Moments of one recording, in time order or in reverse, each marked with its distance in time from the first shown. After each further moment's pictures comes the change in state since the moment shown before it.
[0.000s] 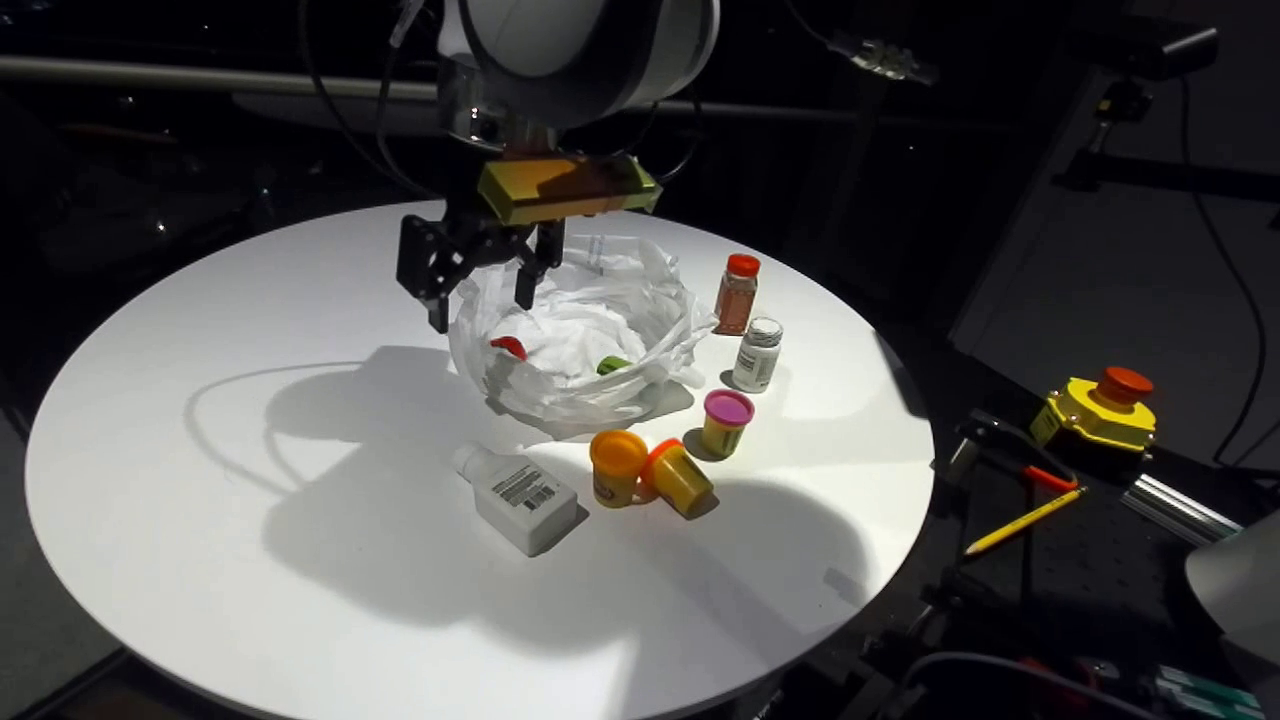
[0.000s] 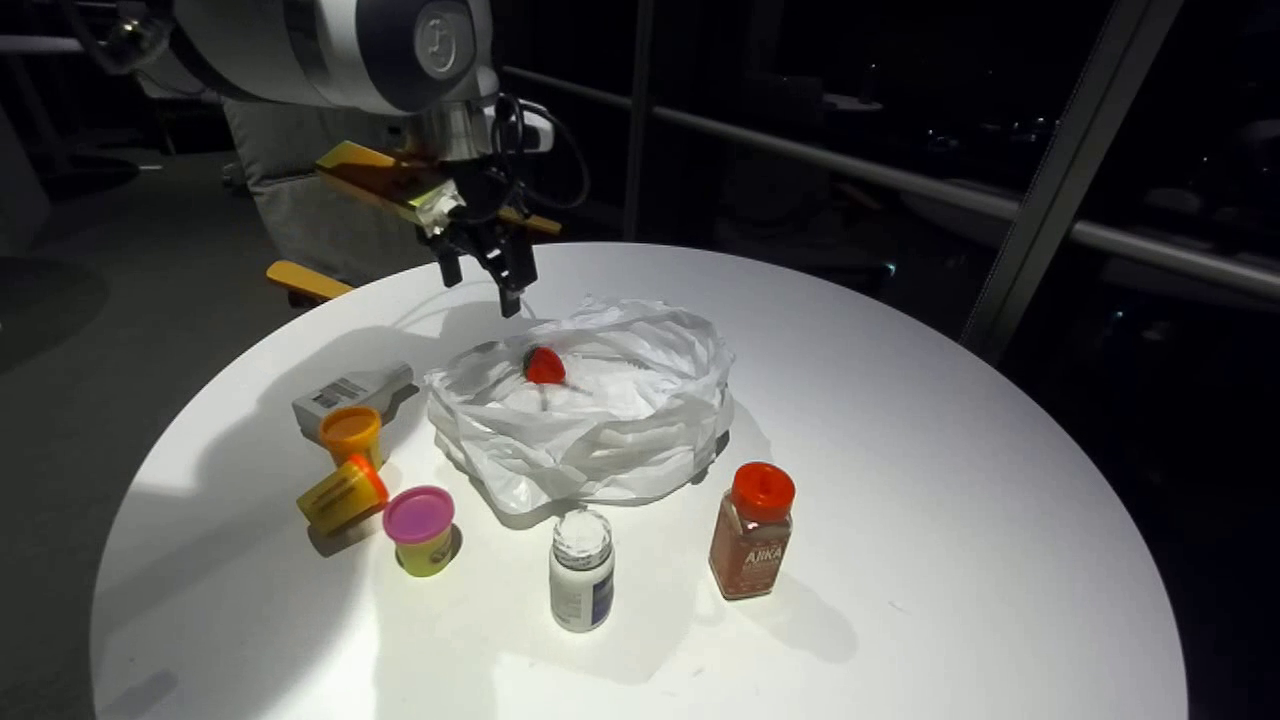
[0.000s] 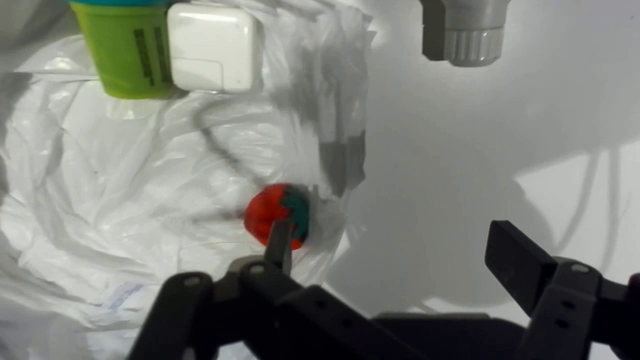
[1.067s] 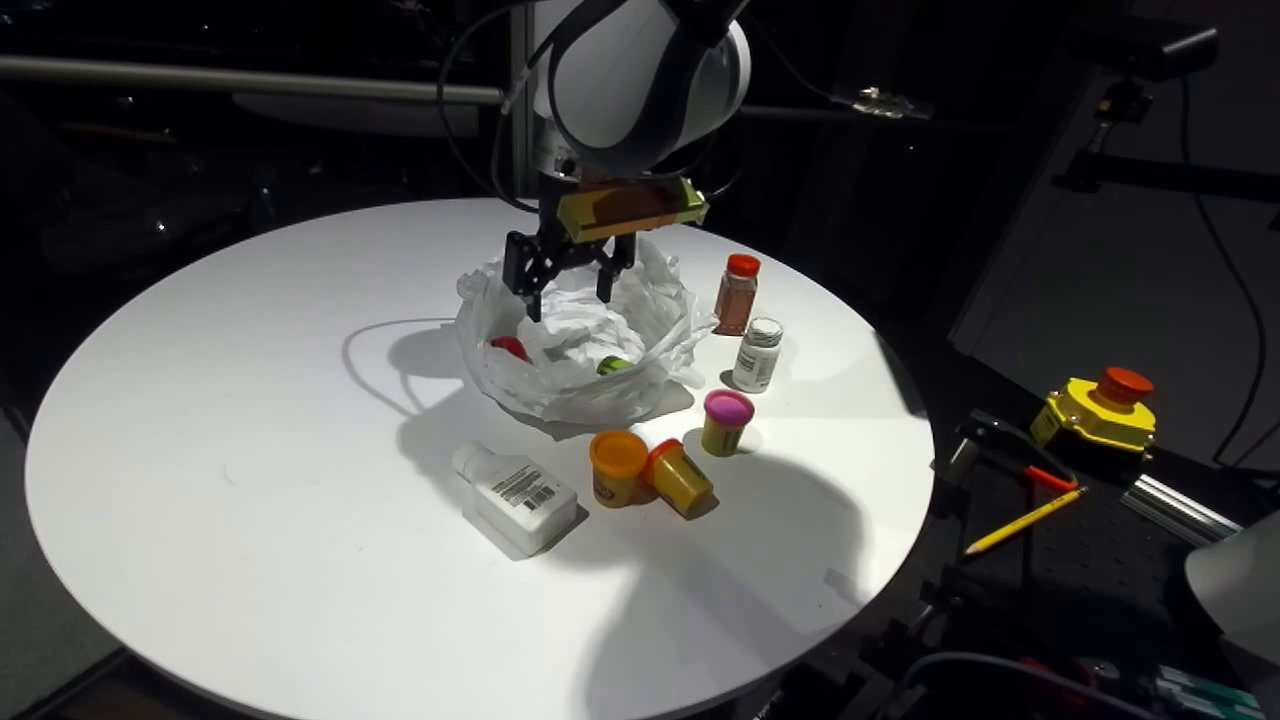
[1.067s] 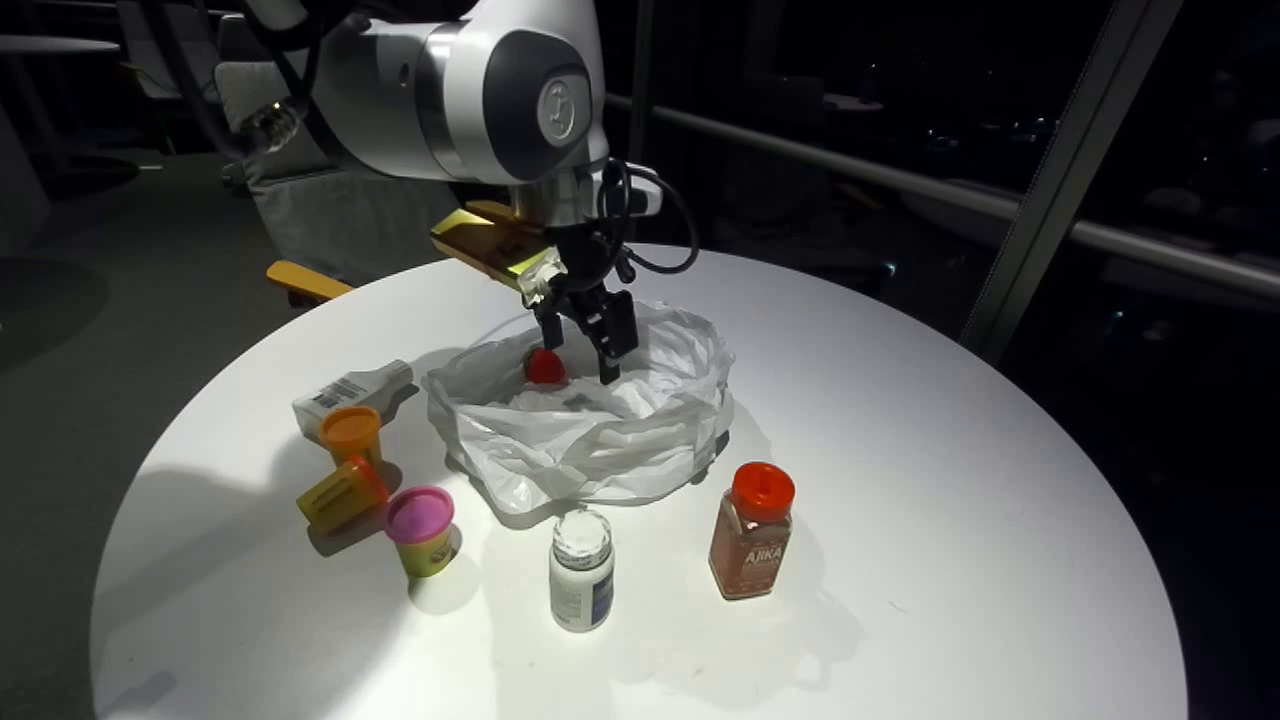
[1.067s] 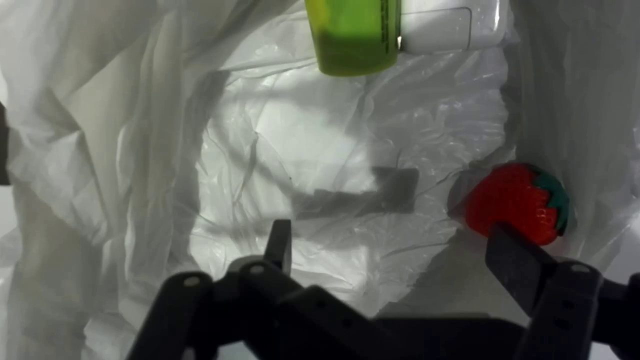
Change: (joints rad) arm -0.059 0.077 -0.113 0.011 -0.035 0.000 0.063
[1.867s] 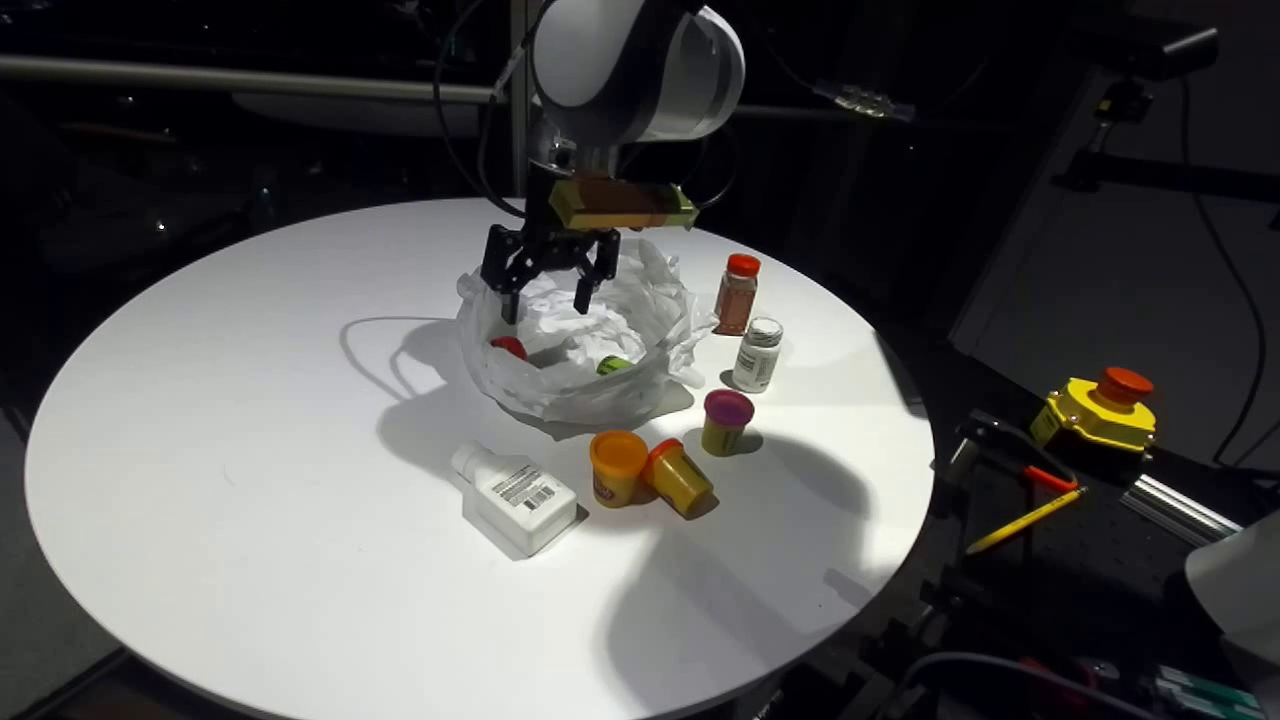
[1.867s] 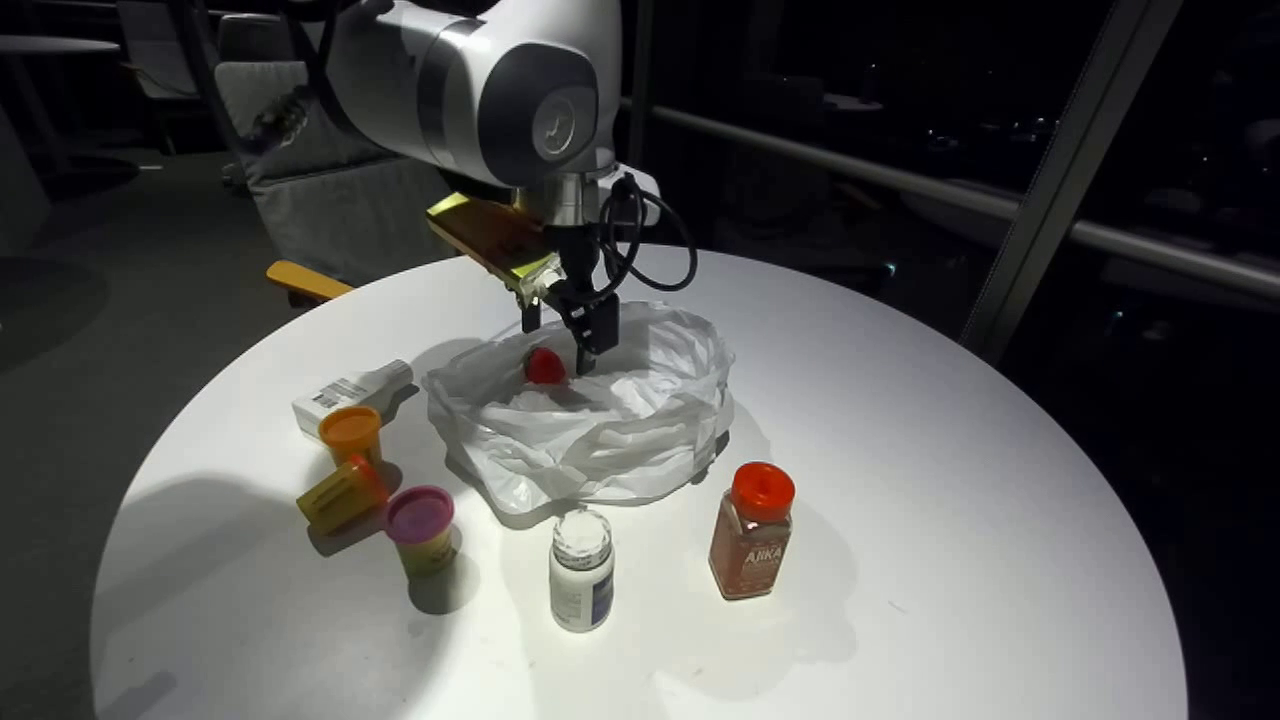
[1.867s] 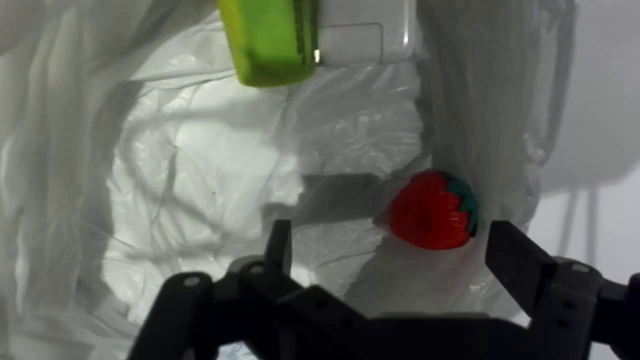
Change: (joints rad) arm -0.151 0.003 0.175 0.023 0.132 0.002 -0.157
